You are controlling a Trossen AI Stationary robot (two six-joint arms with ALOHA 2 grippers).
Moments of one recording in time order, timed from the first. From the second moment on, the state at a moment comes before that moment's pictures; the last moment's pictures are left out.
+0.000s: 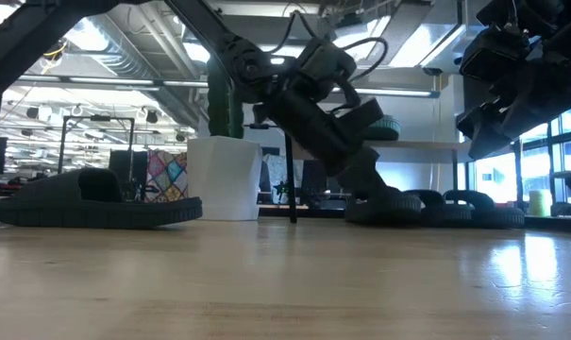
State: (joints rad) left arm 0.12 2.20 1.43 0.17 -0.14 0.29; right arm 0.09 0.86 0.41 -0.32 -0.17 0.20
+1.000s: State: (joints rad) left arm 0.06 1.82 1.25 0.01 0.10 0.23; right arm 0.09 0.86 0.41 -0.18 -0.12 0.15
